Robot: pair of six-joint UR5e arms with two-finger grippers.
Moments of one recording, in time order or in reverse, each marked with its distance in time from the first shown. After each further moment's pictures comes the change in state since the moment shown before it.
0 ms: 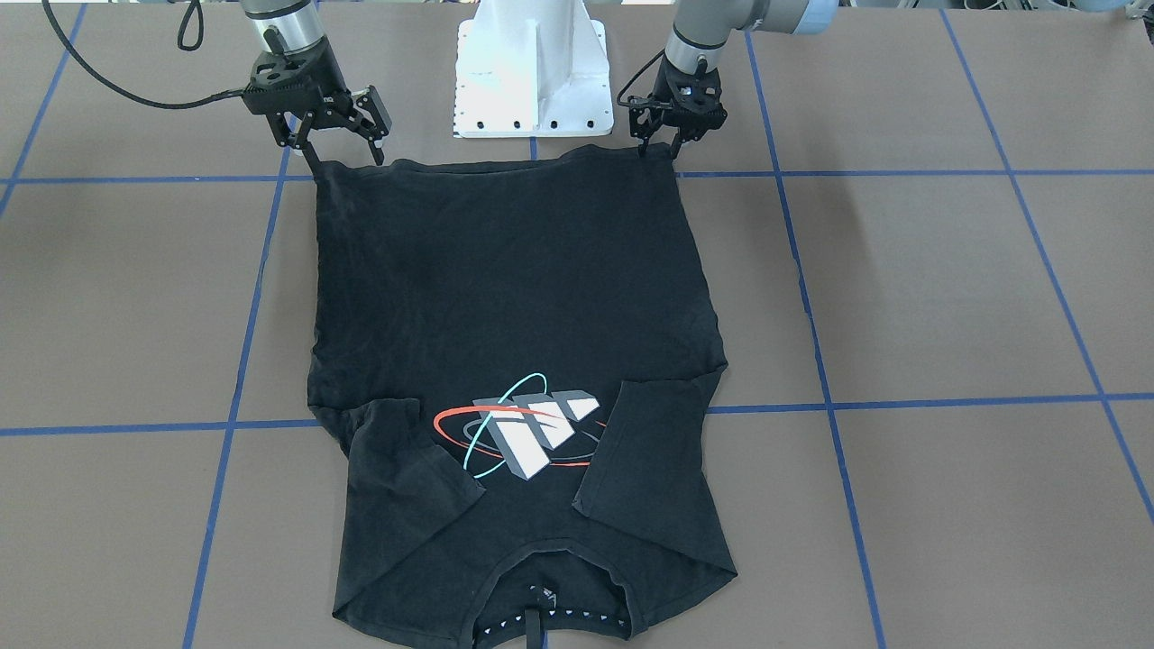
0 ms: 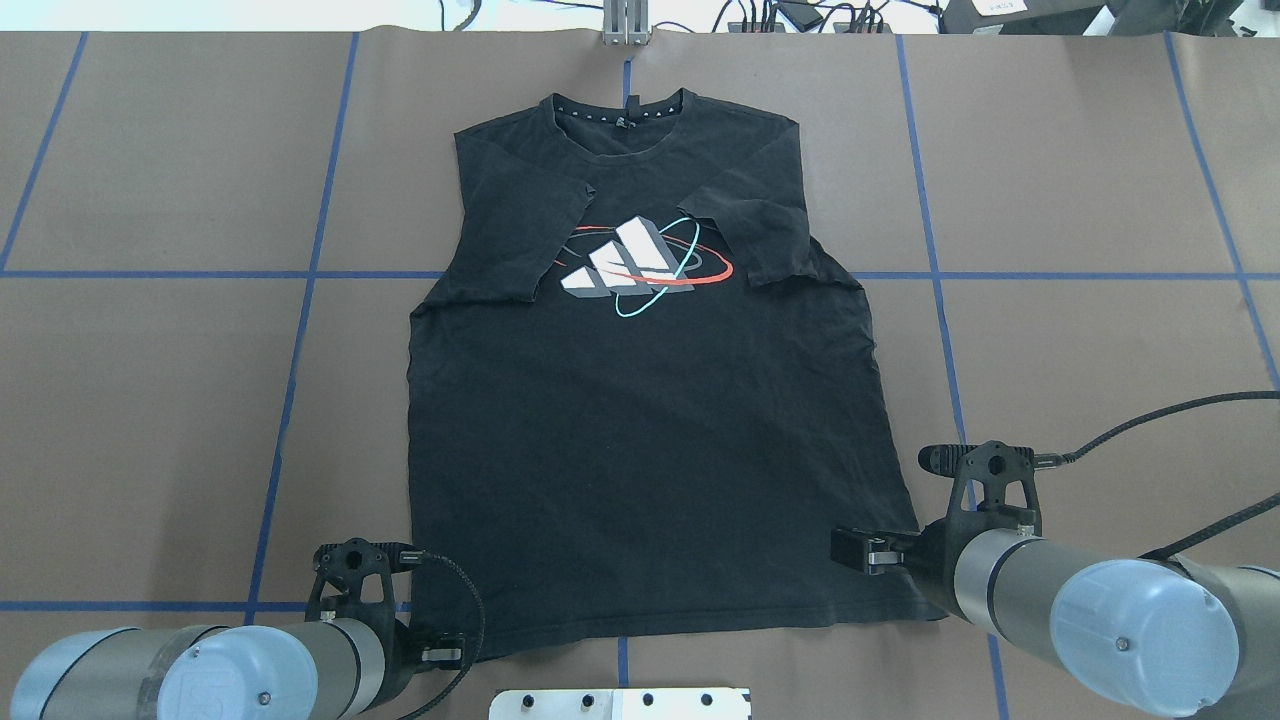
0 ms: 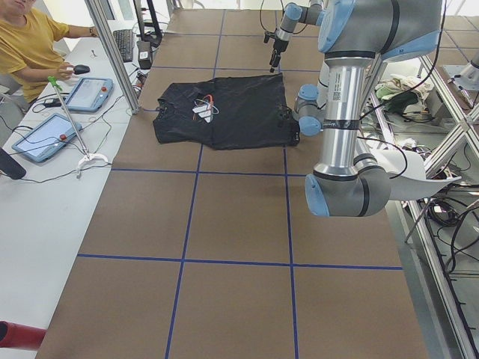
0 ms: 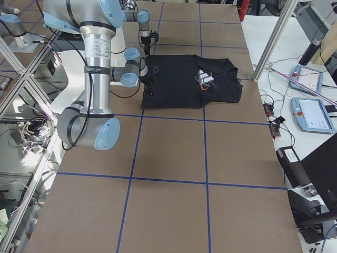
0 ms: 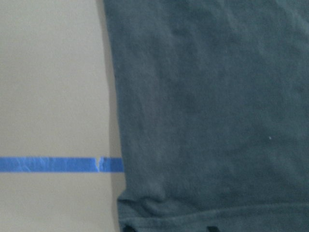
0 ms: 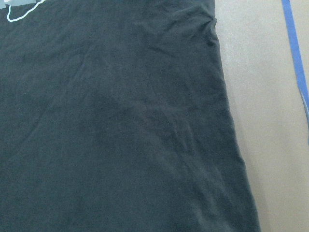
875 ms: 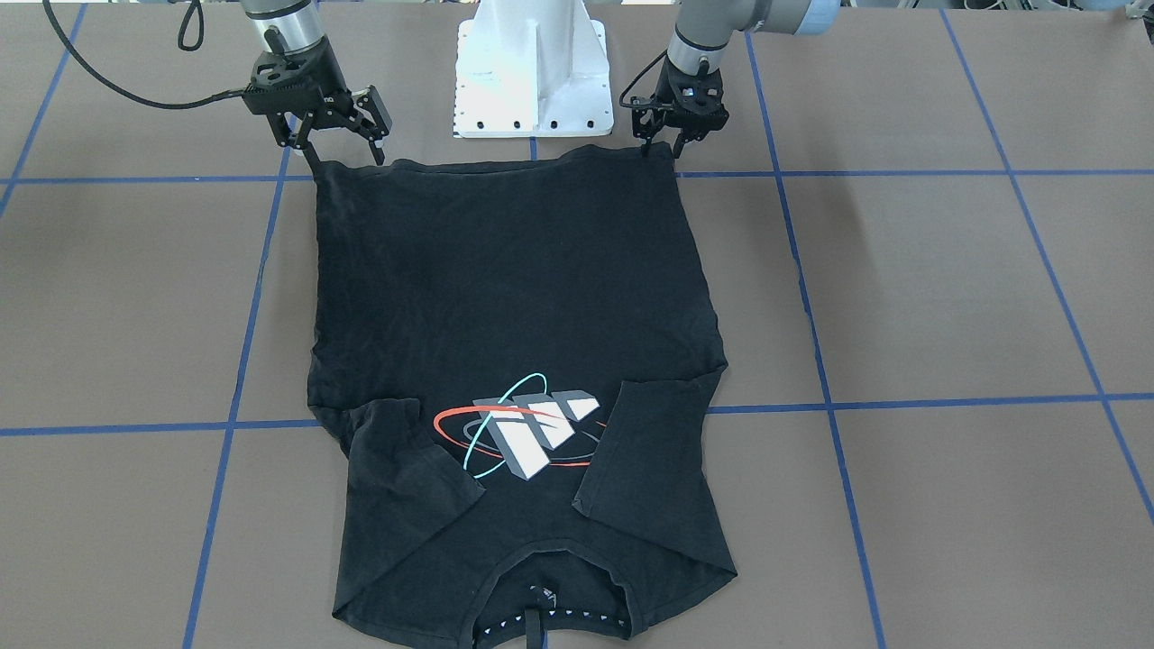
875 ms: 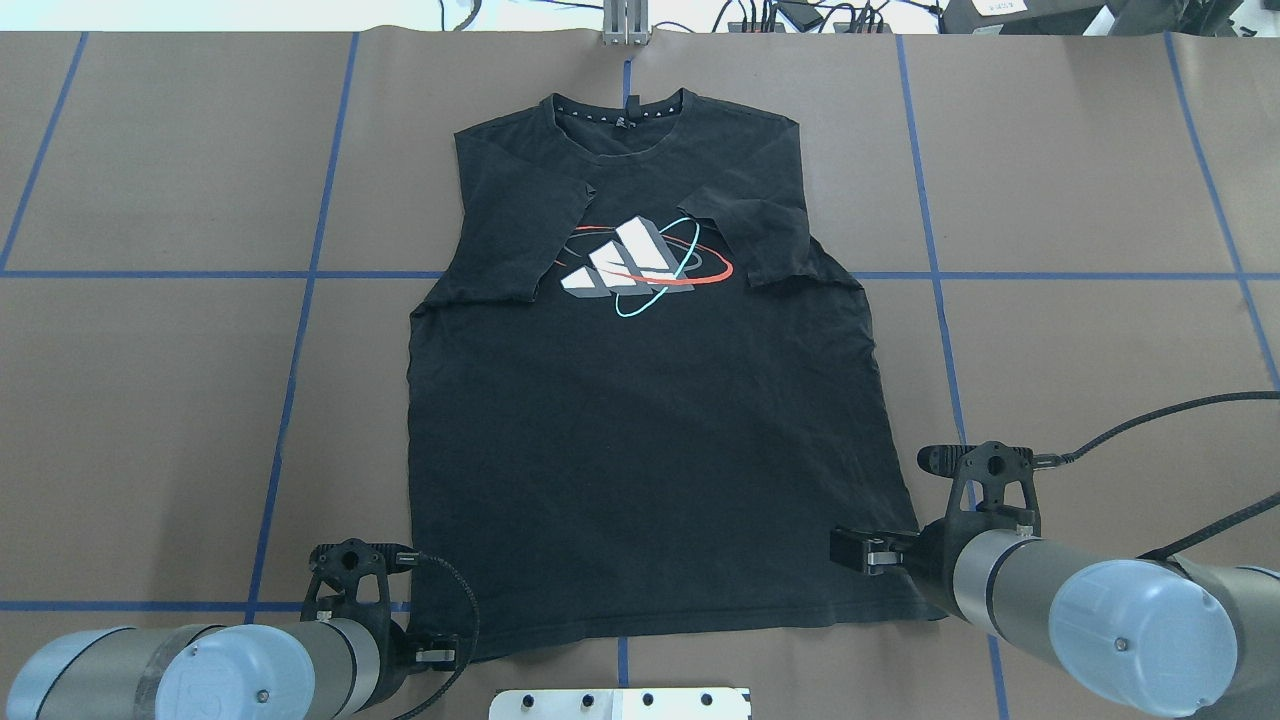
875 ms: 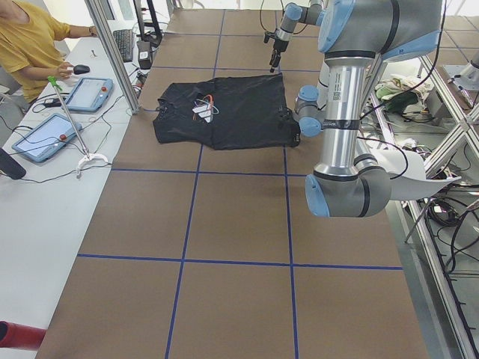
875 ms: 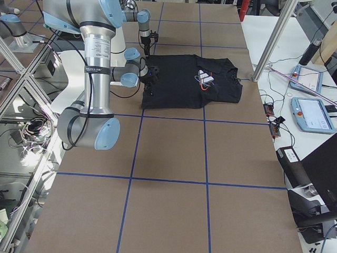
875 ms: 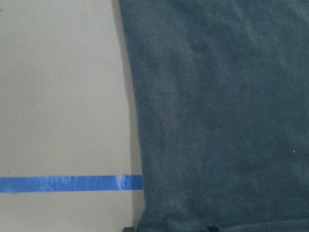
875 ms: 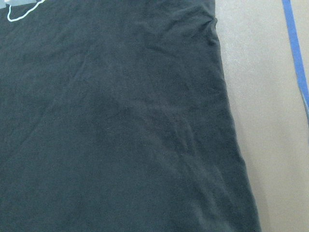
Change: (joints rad) left arm 0.005 0.007 0.001 0.002 -0.006 0.002; right arm 0.000 0.000 0.000 0.000 0.000 0.000
